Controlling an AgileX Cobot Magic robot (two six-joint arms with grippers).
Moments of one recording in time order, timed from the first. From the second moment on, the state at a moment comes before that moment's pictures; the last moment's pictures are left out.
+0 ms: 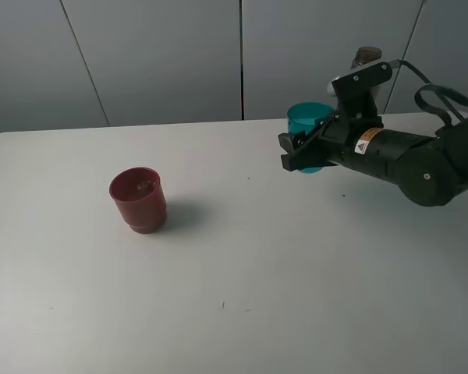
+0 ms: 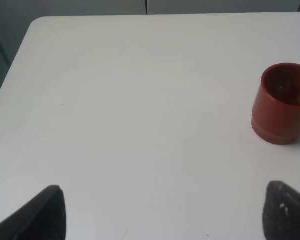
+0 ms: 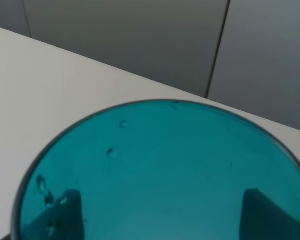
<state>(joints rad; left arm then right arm) 0.03 -0.01 -0.51 0.01 1.09 -0.02 0.39 1.82 -0.61 -0.09 -0.70 0.00</state>
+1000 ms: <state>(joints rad) 0.03 -0.01 -0.51 0.01 1.09 -0.02 0.36 2.18 -0.77 -0.08 -0.93 0.01</state>
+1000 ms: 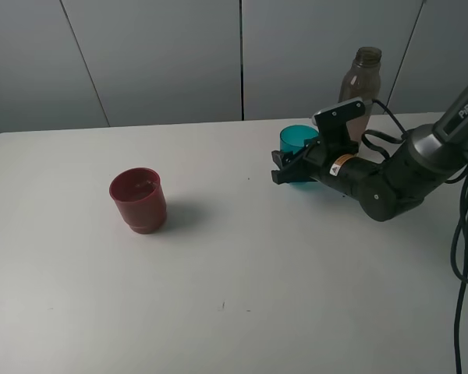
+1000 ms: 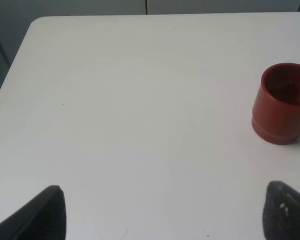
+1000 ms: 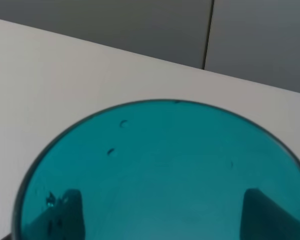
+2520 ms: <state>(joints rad) 0.03 -0.01 -0.51 0.01 1.09 -0.02 0.37 1.50 -0.55 -0.11 -0.11 0.04</state>
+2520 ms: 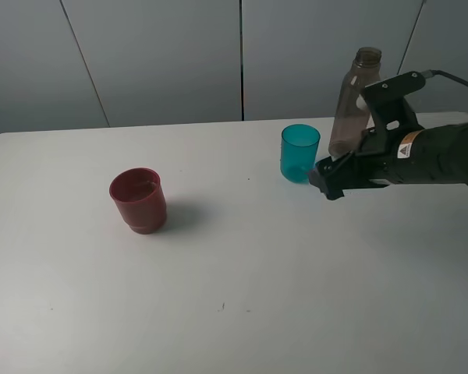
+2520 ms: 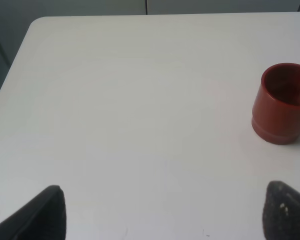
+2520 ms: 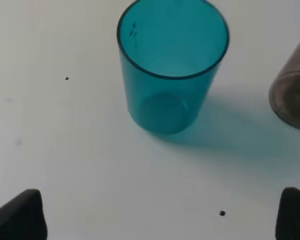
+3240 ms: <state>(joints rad) 0.03 -0.01 -0.51 0.01 1.09 -0.02 0.37 0.46 -0.66 -0.11 1.09 0.04</state>
